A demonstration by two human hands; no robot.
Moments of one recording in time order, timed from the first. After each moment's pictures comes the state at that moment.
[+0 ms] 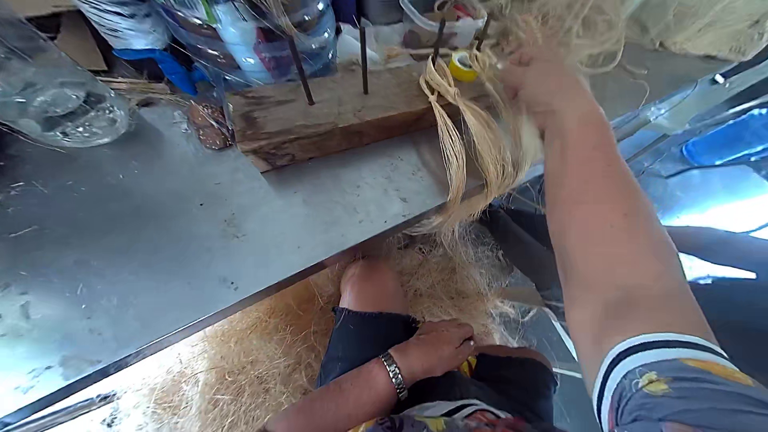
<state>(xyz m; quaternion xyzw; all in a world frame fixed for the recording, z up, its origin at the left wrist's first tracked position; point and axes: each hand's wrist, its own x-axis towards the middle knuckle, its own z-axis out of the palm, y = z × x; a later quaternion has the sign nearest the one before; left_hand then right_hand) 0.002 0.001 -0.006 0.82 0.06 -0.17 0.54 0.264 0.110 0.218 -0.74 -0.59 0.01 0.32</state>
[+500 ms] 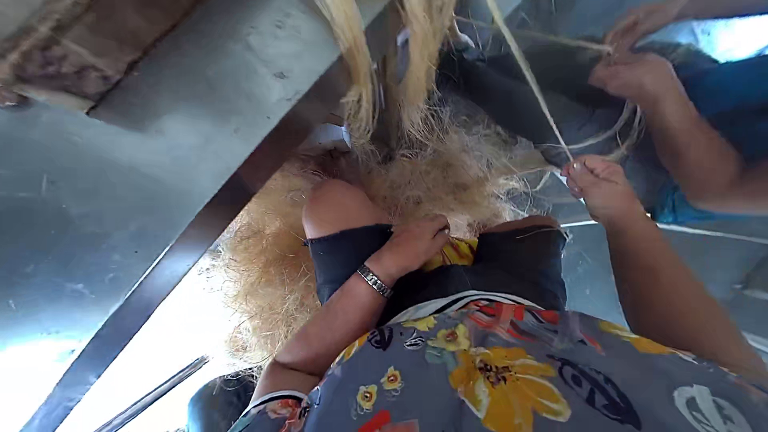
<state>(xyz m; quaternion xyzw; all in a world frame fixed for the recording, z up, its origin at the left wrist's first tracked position) -0.003 -0.008 -0.007 0.86 0.09 -0.19 0.46 0.264 -0.278 -0.032 -0.83 -0.24 0.26 0.44</state>
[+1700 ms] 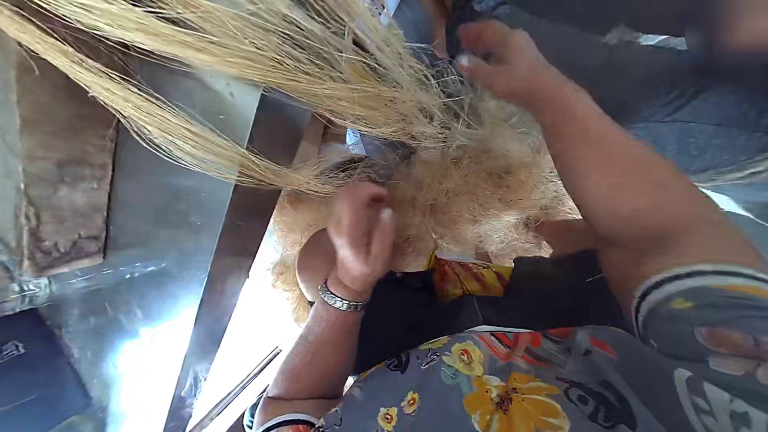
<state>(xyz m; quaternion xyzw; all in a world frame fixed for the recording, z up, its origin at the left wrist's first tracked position) 0.067 0.067 0.002 0.90 0.13 0.21 0.36 0.390 -0.036 -0.107 -0.77 -0.39 0.30 0.41</state>
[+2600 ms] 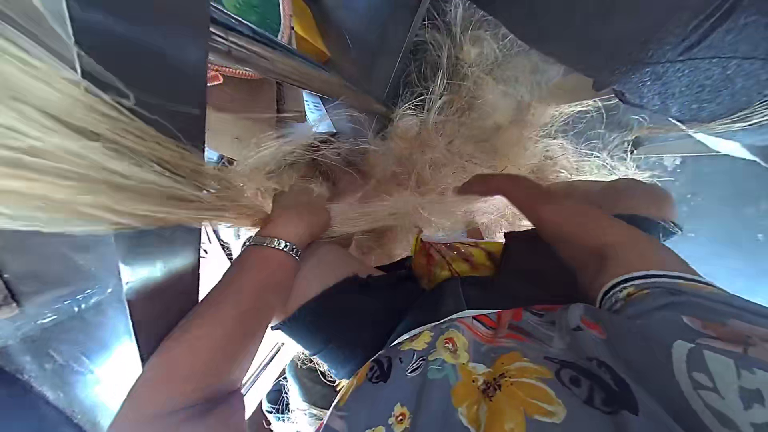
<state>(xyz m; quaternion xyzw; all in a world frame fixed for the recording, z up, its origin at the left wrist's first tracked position) 0.075 0.159 -0.062 0.82 0.14 -0.55 -0.04 0.229 -0.158 -0.294 -0.67 -0.25 0.68 0.16</state>
